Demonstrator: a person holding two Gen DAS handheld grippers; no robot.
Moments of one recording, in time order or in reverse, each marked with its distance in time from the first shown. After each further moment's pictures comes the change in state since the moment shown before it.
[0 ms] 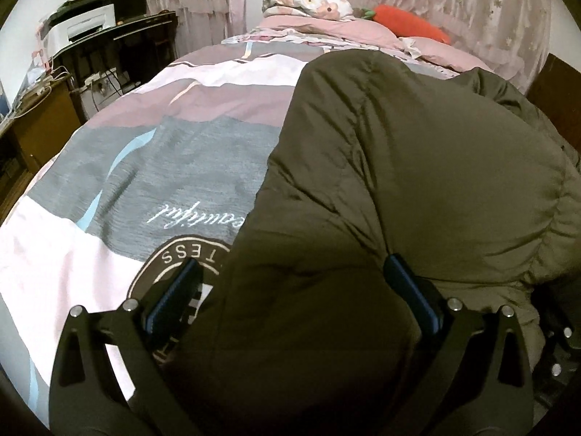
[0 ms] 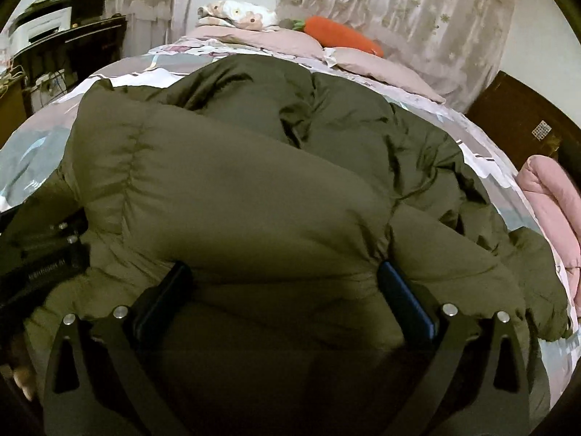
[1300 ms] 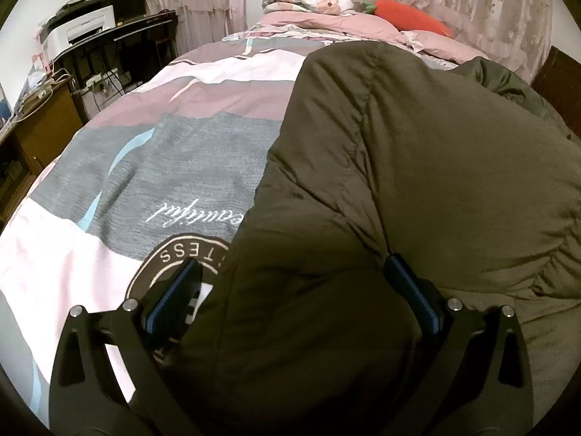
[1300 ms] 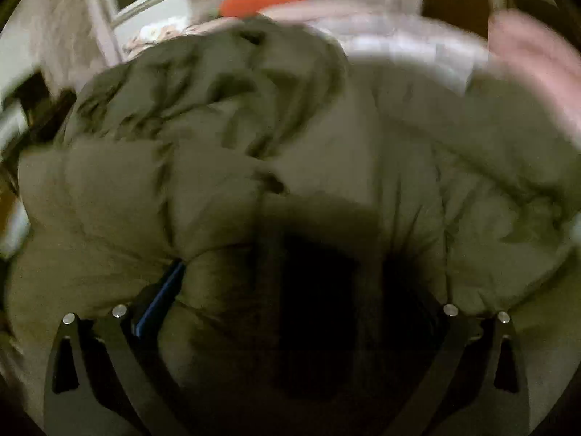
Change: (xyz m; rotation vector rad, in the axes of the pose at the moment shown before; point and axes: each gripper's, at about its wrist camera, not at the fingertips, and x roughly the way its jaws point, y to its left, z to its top) left arm 0.002 -0.001 -0.001 0.020 0.017 0.029; right arm 0.022 -0.134 -0.082 0.422 0.105 0.157
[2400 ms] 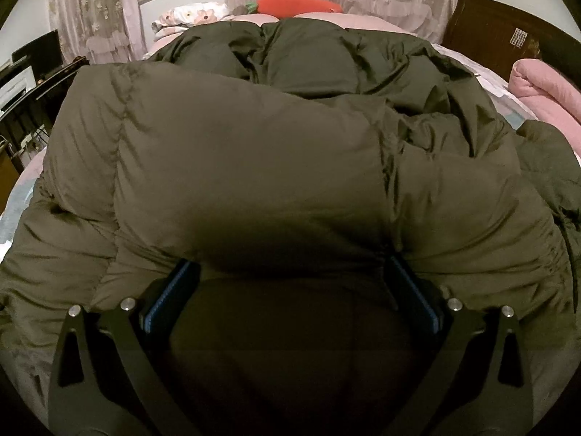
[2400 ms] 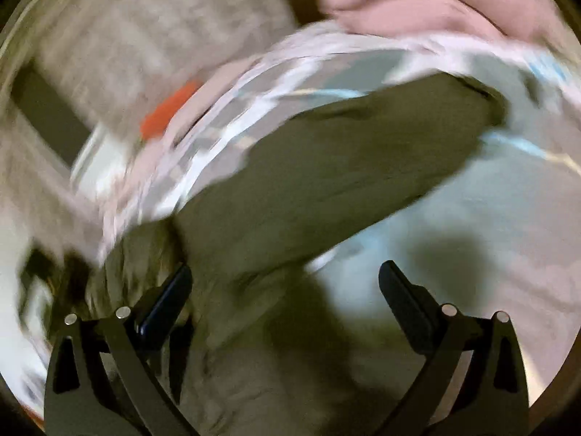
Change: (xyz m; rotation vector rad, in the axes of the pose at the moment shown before) left arm -0.058 -0.192 -0.062 0.248 -0.027 -0.200; right arm -0.156 -0.292 0.004 0.685 -0.199 0.029
